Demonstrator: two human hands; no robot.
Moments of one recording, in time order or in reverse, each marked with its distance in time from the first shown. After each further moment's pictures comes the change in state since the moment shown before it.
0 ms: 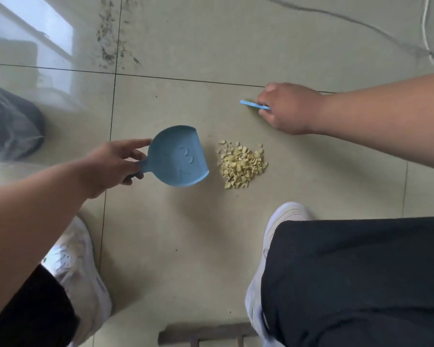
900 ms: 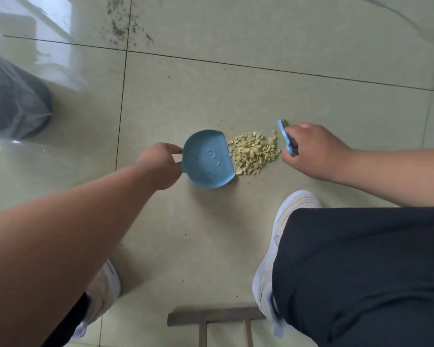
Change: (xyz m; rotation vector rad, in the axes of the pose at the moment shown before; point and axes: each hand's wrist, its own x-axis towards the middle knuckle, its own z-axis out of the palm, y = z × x) left_hand 0.016 -0.024 0.071 0.419 0.142 -0.062; right_hand -0.077 -0.033 0.067 0.245 -0.003 0.174
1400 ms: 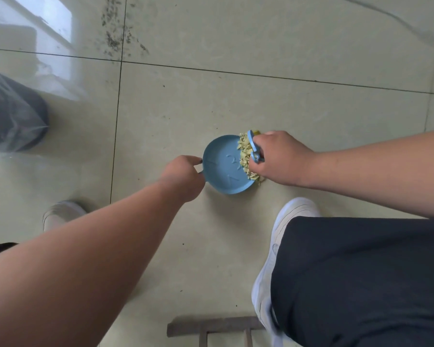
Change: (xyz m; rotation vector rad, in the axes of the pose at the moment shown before) left_hand -0.007 0.046 0.041 -0.103 -0.021 -0.023; right_hand 0.026 -0.041 0.010 0.096 -0.018 -0.091
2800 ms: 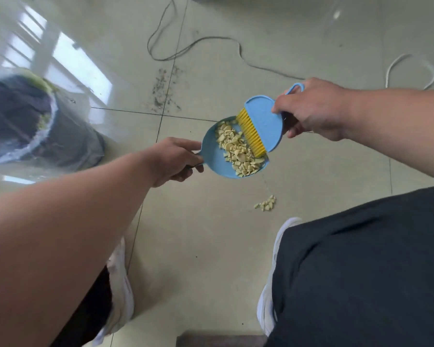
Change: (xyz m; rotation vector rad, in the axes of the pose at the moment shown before) left_hand -0.092 0.040 -0.141 -0.459 -0.180 0.218; right_hand -0.052 -0.089 -0.186 0.720 0.178 0.260
